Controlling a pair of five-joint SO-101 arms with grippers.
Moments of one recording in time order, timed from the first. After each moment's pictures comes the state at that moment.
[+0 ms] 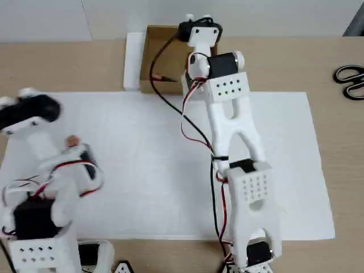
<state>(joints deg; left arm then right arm) -4.6 -59.2 32.2 86.5 19.6 -19.3 38.0 -59.7 99.3 -7.4</state>
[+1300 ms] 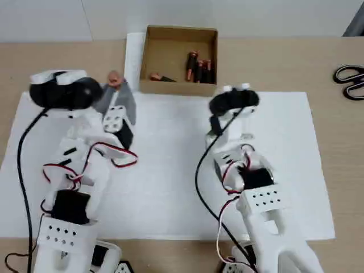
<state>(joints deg) 9.4 -59.1 48.7 31.3 18.5 -14.2 -41.3 60.6 30.0 -7.4</state>
